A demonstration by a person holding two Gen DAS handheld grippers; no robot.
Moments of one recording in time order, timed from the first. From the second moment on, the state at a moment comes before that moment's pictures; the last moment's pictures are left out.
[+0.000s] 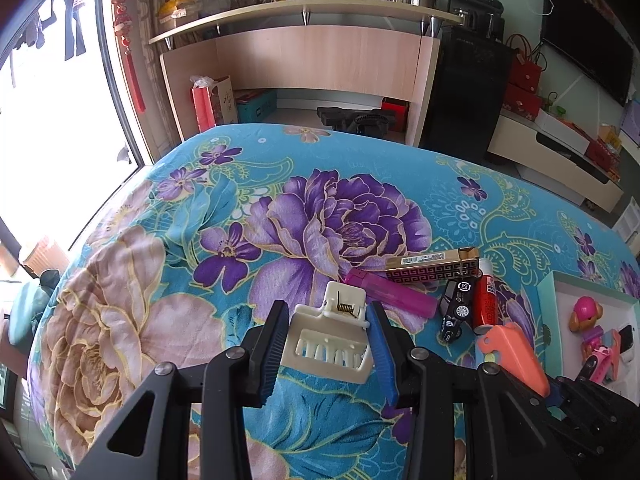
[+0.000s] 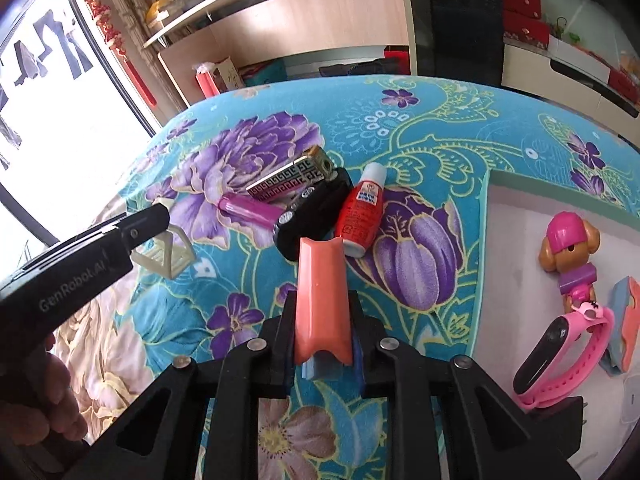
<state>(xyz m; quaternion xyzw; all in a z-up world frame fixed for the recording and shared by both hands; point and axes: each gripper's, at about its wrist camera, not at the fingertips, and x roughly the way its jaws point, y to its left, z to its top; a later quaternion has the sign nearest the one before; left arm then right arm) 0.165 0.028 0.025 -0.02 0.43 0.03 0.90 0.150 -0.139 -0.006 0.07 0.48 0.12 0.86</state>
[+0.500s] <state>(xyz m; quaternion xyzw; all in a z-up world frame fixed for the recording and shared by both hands) 0.159 0.025 0.038 -0.02 0.41 0.03 0.91 0.144 -0.173 0.020 0.13 0.45 0.11 0.87</state>
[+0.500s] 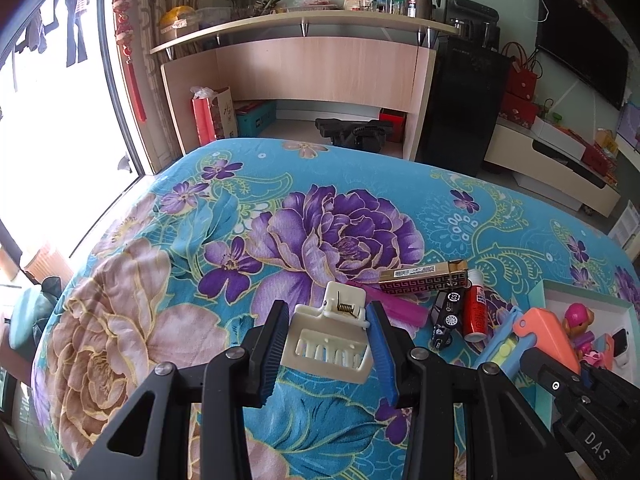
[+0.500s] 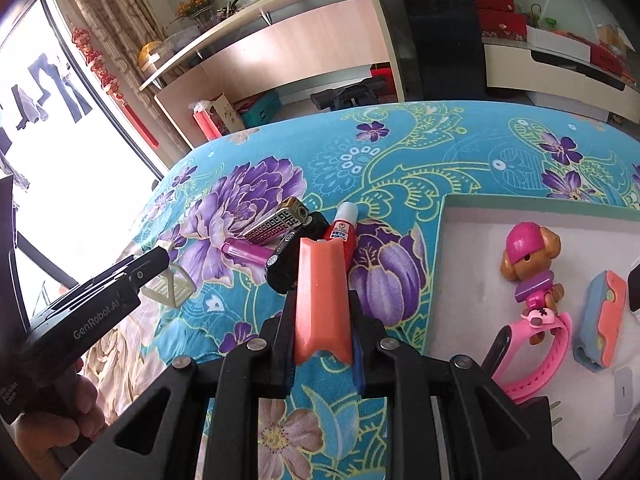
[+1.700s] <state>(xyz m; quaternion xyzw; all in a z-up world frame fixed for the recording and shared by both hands) 0.166 0.034 0.019 -0.04 0.44 0.03 0.90 0.159 -0.137 -0.008 -0.05 0.47 0.02 0.88</state>
